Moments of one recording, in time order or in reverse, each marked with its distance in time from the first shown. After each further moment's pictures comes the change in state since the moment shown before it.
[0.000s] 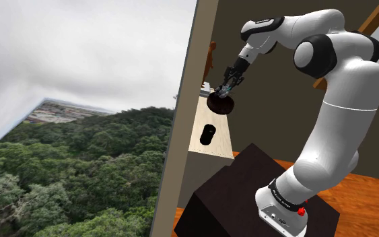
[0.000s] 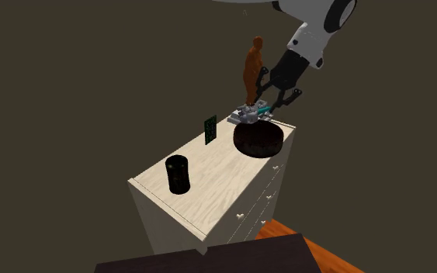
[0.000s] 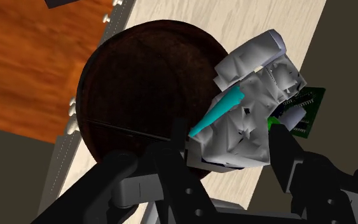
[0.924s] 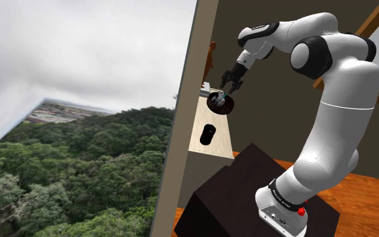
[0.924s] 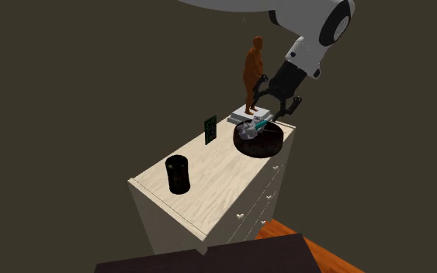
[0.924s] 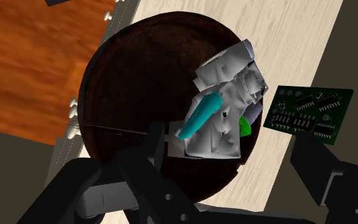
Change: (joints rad) arm -0.001 0.030 0.006 -0.034 0.015 0.054 -0.030
